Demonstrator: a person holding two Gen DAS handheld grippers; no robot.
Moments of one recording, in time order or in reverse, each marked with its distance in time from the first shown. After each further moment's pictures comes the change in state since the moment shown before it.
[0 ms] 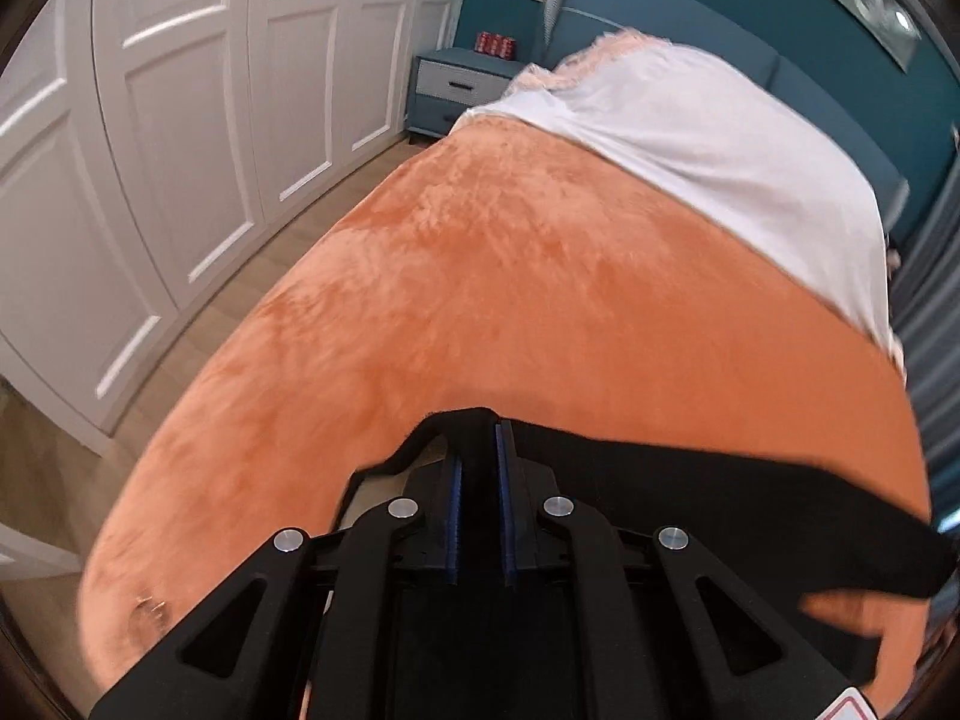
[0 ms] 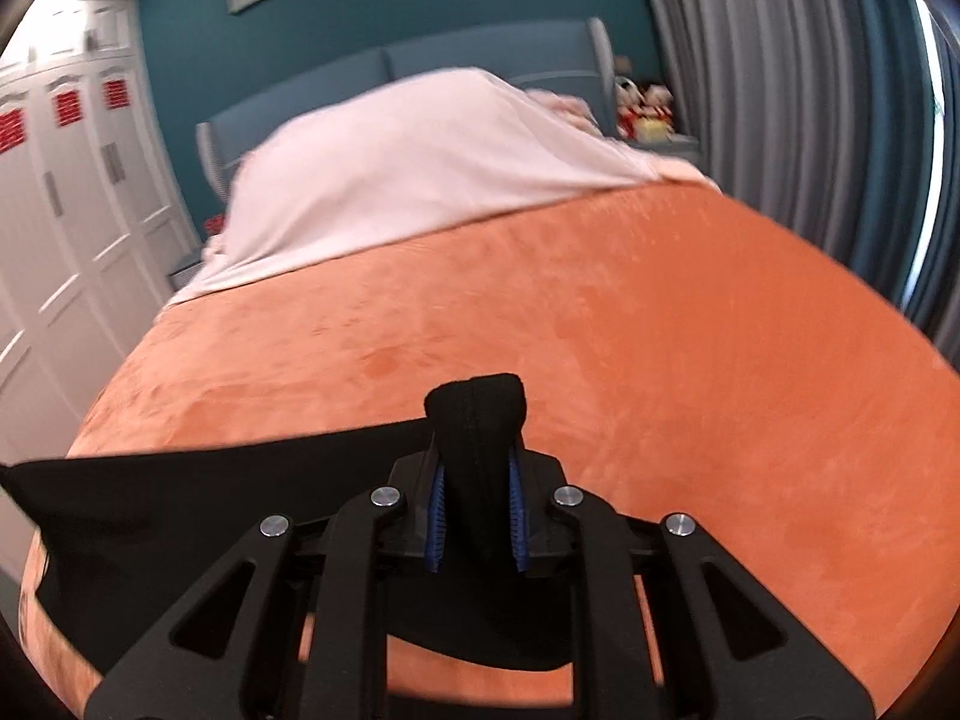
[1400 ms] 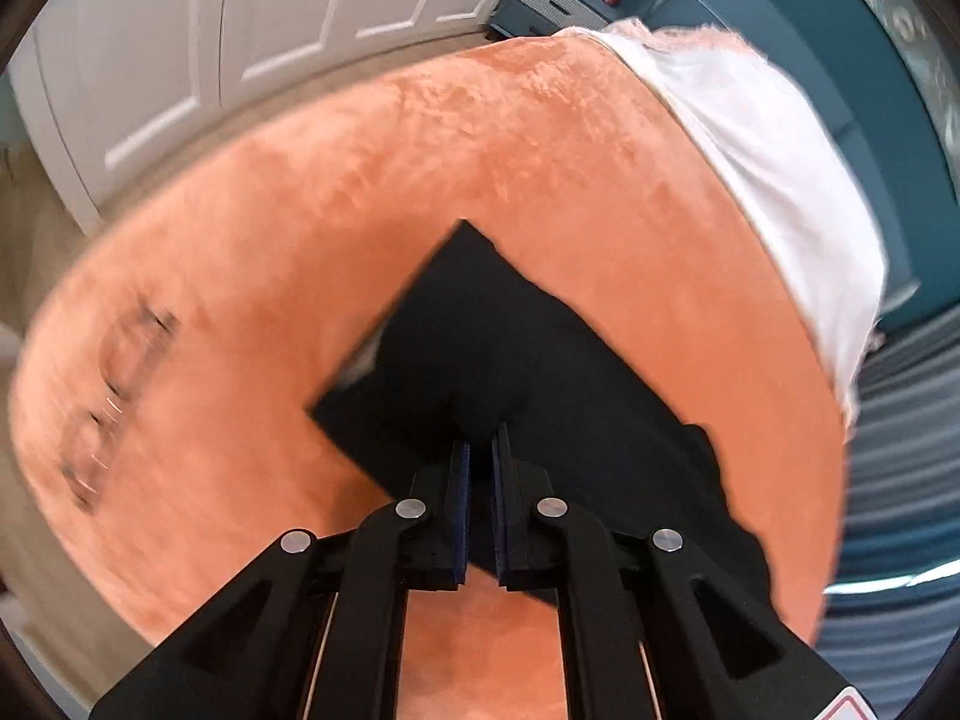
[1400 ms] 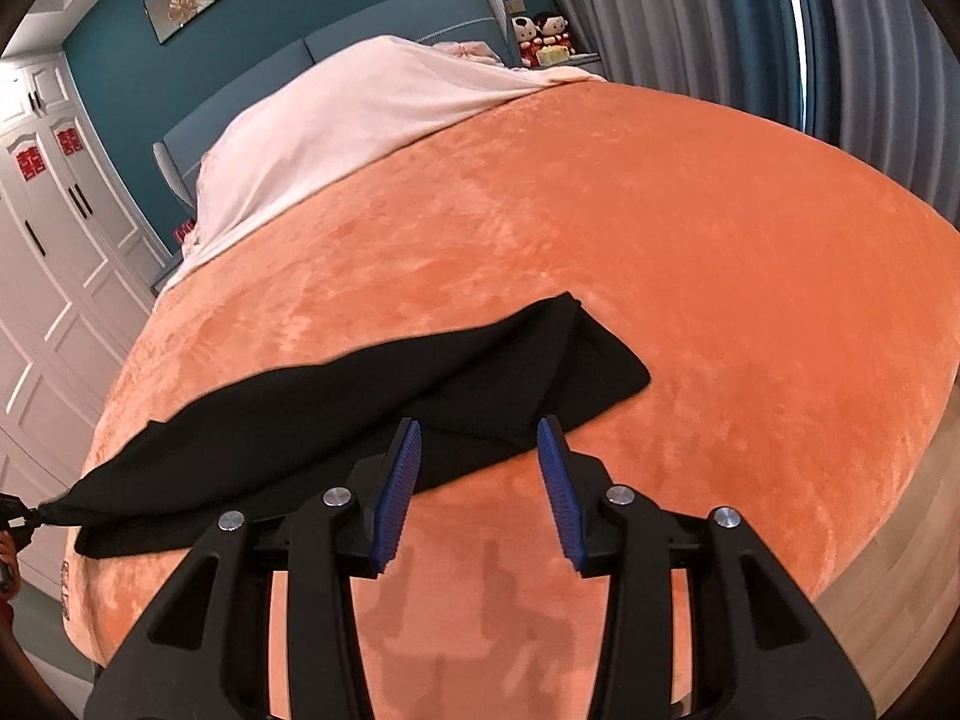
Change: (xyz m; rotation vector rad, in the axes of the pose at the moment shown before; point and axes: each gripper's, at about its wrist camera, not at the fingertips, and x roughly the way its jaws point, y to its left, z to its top) left arm -0.018 0.093 -0.107 -0.327 0.221 -0.080; right arm -0.157 -0.031 -0.204 0.265 0.101 -0.058
